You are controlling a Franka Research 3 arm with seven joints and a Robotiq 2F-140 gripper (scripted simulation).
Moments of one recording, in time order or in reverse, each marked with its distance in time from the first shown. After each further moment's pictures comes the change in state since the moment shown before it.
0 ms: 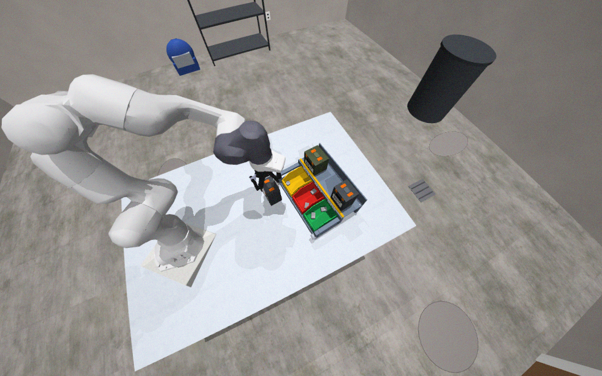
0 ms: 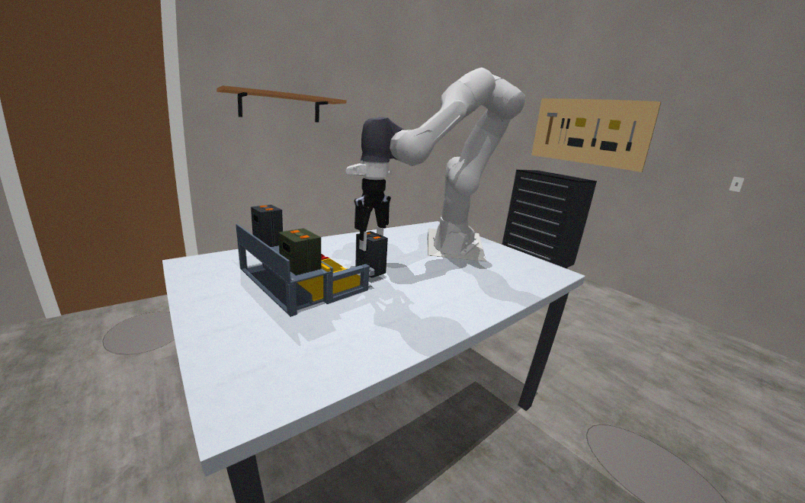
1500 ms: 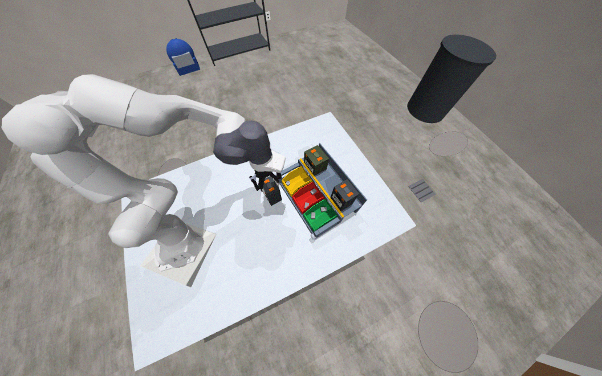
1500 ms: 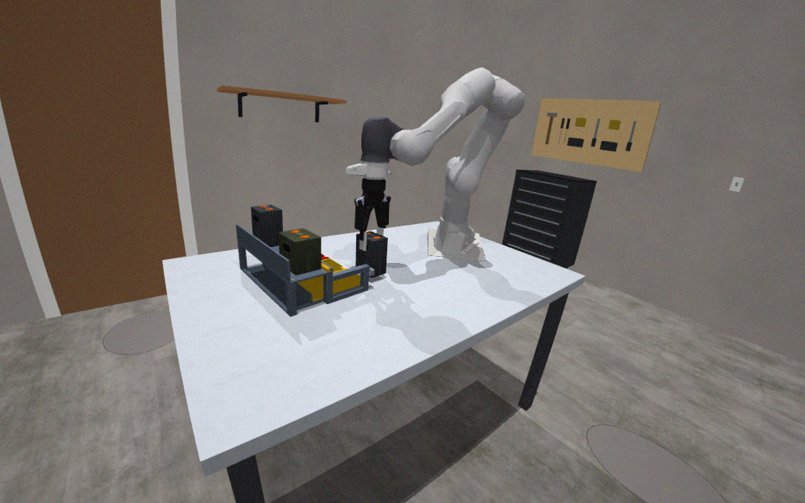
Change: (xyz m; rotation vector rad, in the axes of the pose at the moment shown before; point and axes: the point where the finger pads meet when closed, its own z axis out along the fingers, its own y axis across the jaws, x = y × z) arm 0.000 0.000 0.000 0.000 0.000 0.000
